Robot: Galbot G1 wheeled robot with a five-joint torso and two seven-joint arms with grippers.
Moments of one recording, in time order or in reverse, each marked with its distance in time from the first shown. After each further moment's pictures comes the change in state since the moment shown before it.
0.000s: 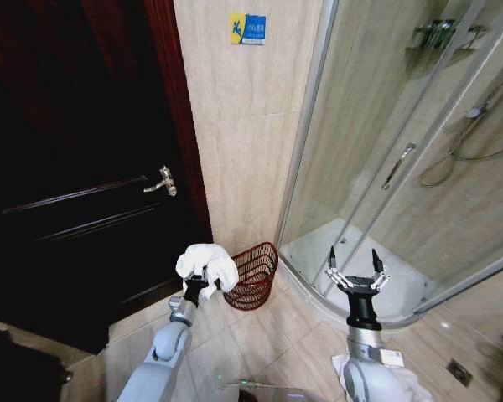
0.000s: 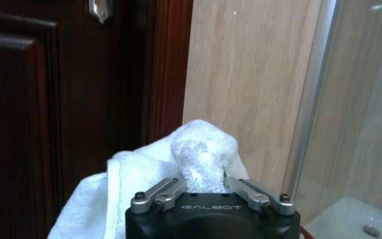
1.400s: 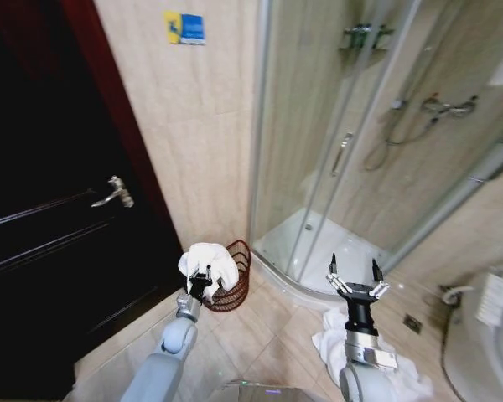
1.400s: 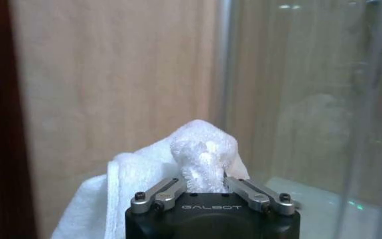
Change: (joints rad) left arm -0.077 0.018 0.060 0.152 0.036 -0.116 -0.036; right arm -0.035 0.062 -0.013 -0.072 -0.001 -0.088 0.060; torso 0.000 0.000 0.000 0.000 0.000
